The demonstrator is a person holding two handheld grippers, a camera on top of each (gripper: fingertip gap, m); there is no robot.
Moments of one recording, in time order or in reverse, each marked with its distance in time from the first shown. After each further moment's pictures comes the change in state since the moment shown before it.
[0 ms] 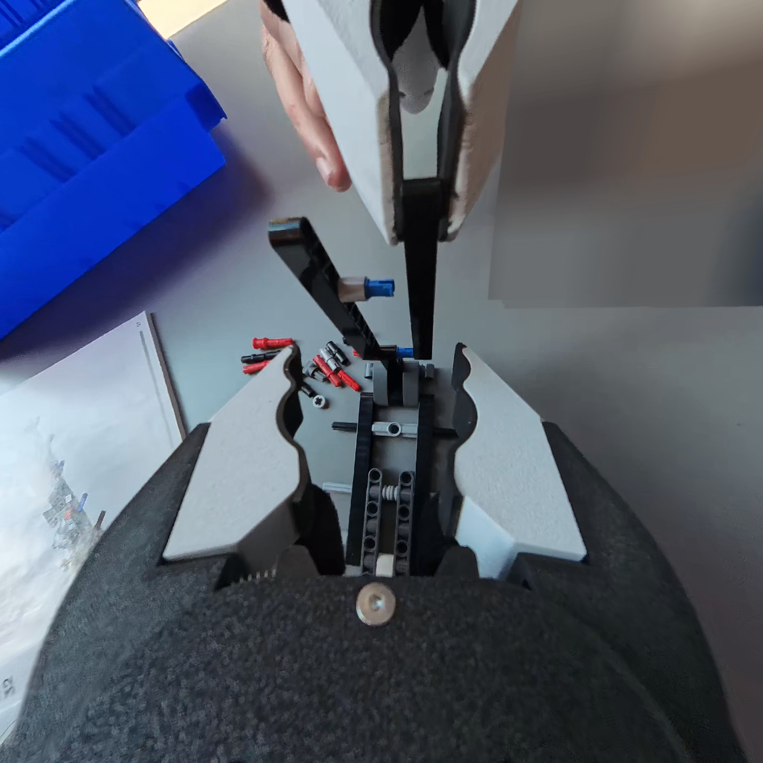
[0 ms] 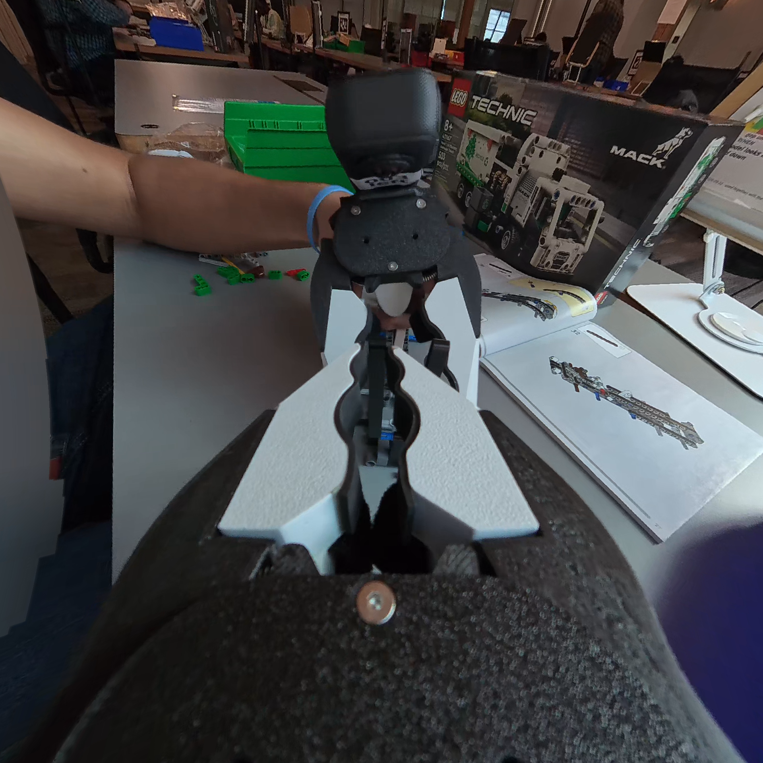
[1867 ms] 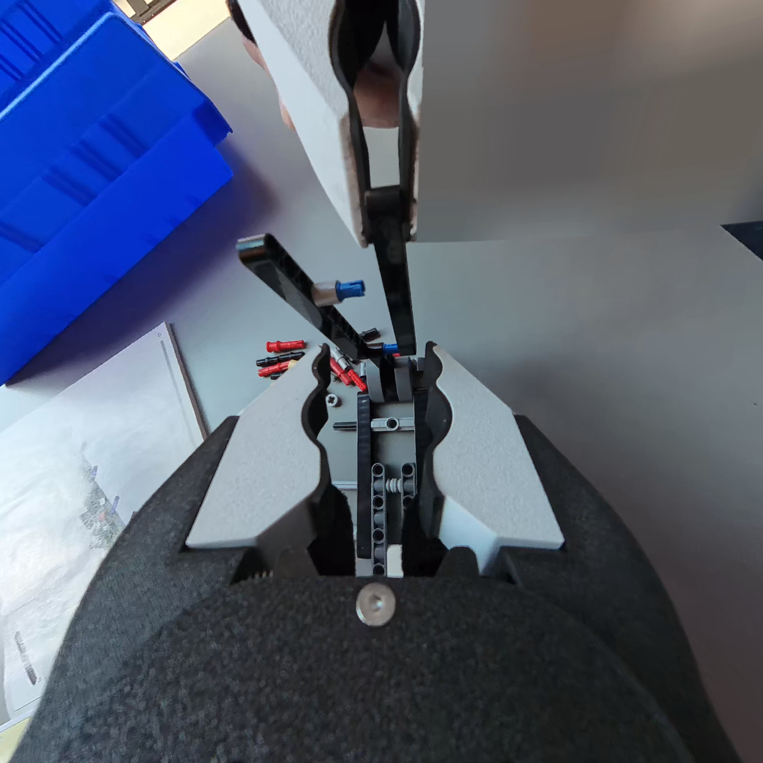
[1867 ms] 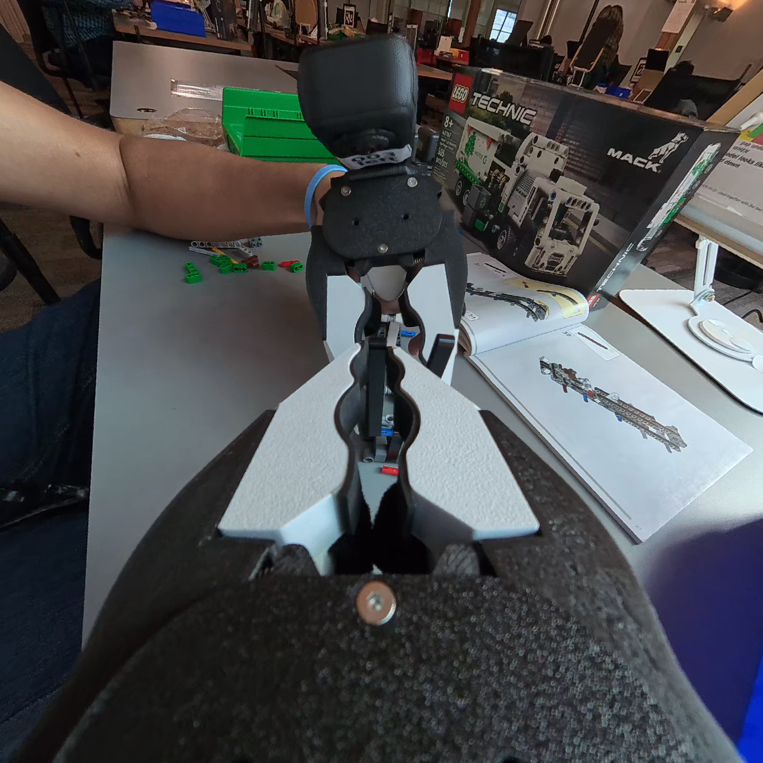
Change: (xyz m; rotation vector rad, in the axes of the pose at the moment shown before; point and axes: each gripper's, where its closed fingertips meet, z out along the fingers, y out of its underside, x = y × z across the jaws) left arm -0.004 0.001 -0.006 -0.015 -0.016 0.067; right arm 0.007 0.004 -0.001 -0.007 -0.004 -0.035
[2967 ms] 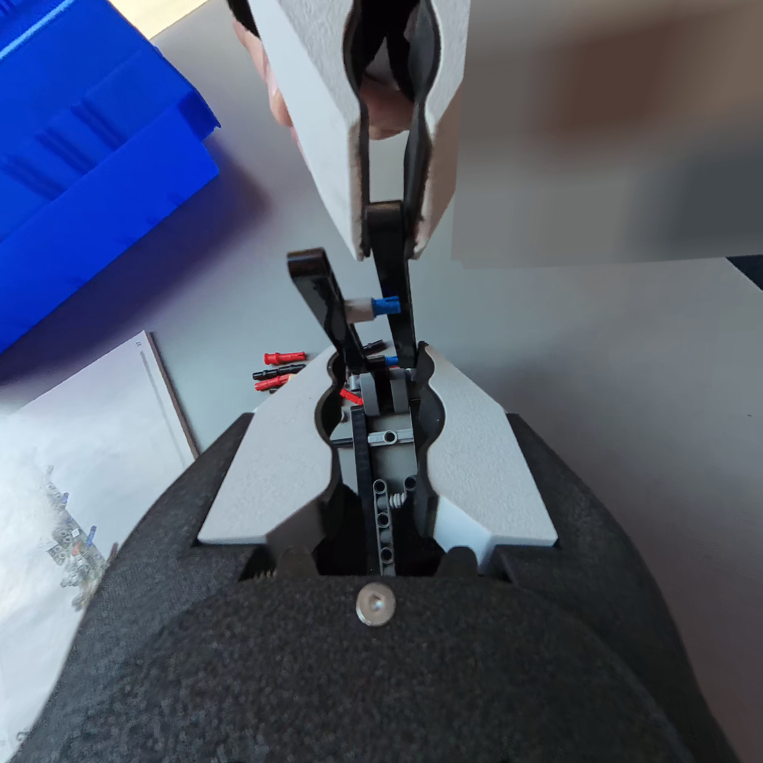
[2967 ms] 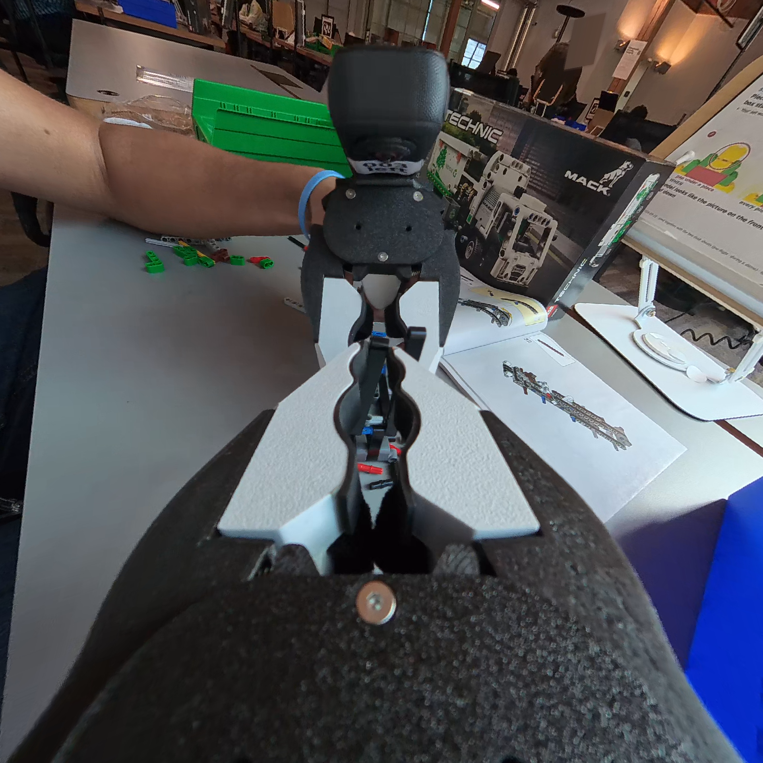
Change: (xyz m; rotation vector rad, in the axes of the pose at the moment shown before) left arm -0.007 -0.004 0.010 0.000 0.076 -0.036; right arm 0.015 0.002 -0.004 0.023 0.068 -0.071
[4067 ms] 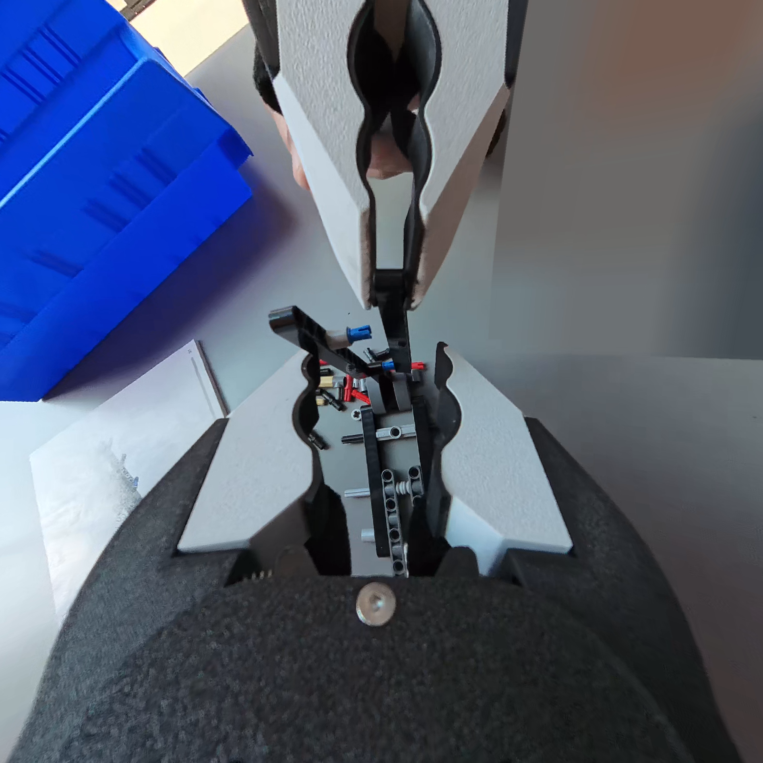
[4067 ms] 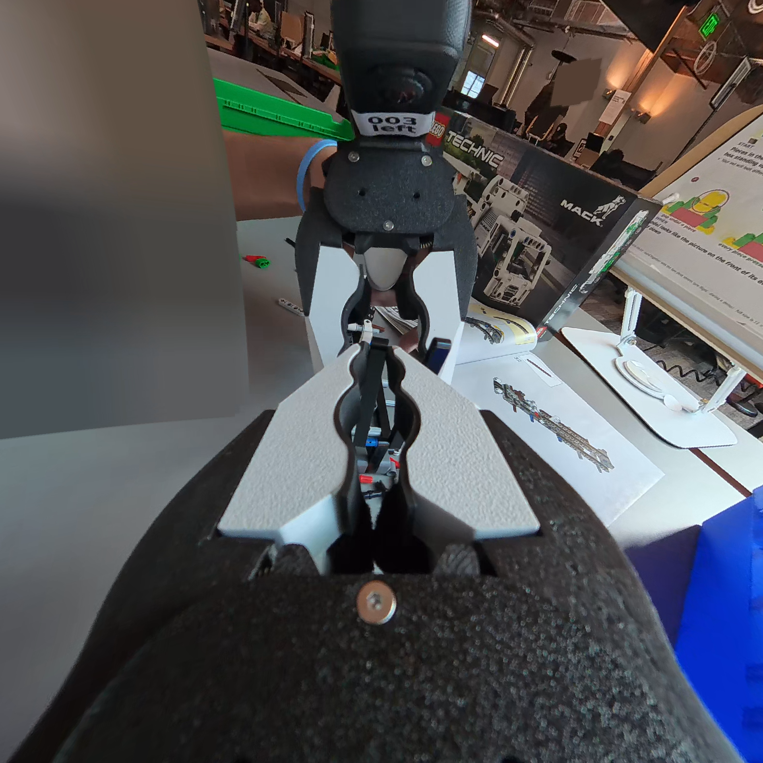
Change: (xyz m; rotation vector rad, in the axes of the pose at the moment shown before) left arm -0.005 -0.013 -0.015 -0.025 -0.067 0.053; right arm -0.002 -0.001 0.004 0.032 0.009 -0.085
